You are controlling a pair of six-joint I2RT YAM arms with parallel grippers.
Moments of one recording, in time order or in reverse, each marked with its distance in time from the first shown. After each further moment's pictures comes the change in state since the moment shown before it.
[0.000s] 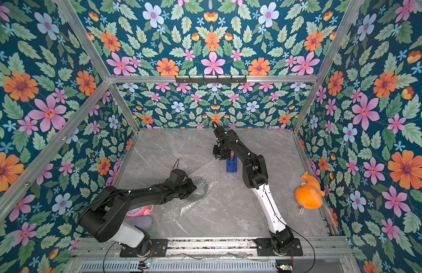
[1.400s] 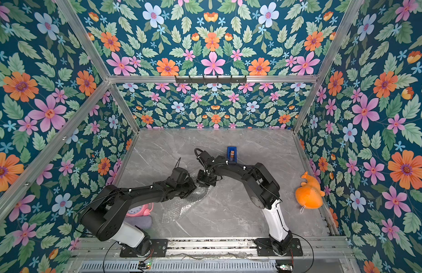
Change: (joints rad) left arm -0.005 0.013 0.056 -0.076 -0.026 -0.022; right arm 0.289 -0.563 -0.927 0.500 -0.154 0.390
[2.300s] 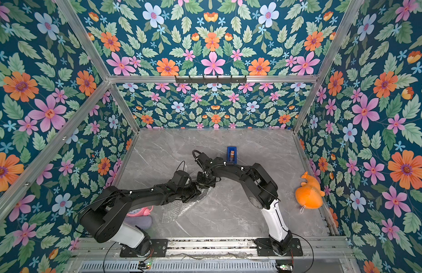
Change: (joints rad) left arm -0.050 -0.020 -0.033 0.007 0.142 0.047; right arm 0.037 0.069 0.006 0.012 0.014 -0.025
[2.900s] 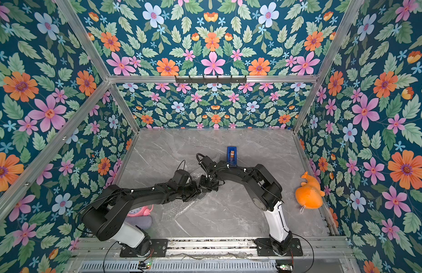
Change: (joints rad) left arm -0.003 0.031 0.013 0.022 0.013 -0.019; right arm -0.005 -0.079 -0.138 0.061 -0.032 0.019
